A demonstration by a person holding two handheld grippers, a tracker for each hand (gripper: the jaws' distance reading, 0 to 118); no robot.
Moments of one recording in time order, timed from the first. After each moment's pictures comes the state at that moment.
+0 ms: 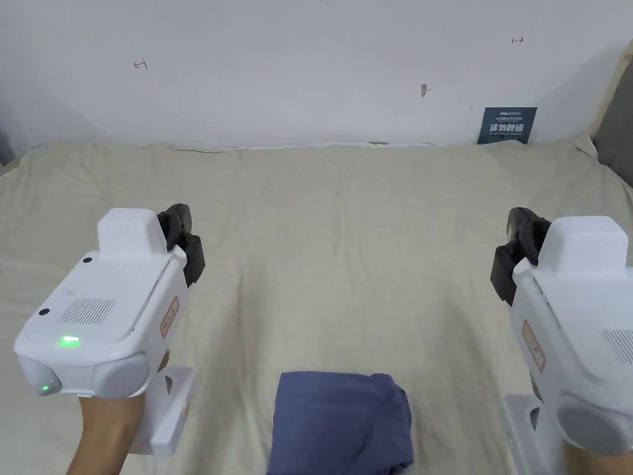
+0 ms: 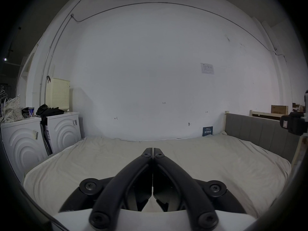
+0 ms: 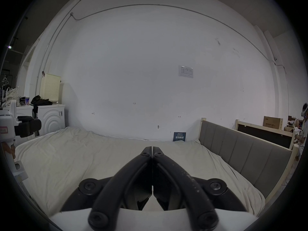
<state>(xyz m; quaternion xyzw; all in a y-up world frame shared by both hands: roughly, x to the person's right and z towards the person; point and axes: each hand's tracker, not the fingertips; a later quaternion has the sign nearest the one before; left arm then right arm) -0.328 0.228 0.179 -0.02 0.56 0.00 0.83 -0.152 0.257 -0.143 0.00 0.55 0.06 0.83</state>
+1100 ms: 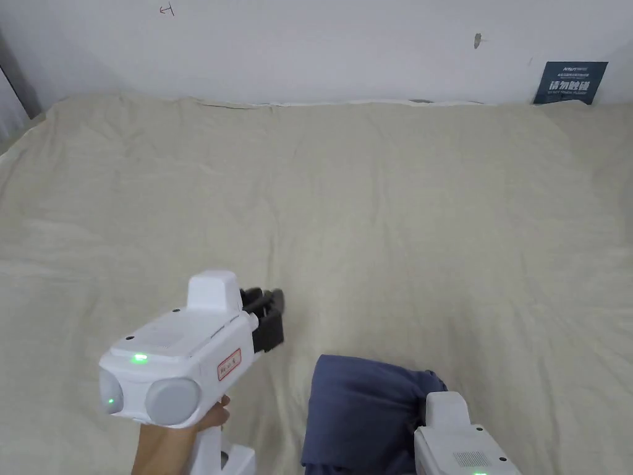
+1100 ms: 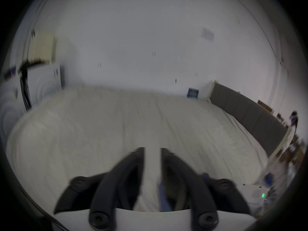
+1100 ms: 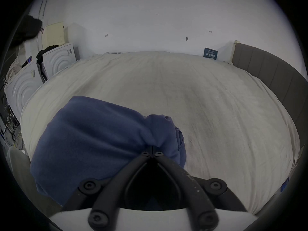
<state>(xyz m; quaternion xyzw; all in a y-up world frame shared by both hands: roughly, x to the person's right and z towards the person) -0.361 0.125 0.165 -0.19 0.45 0.25 0.84 -0.233 -0.028 -0.092 -0.28 0.58 0.24 0.73</state>
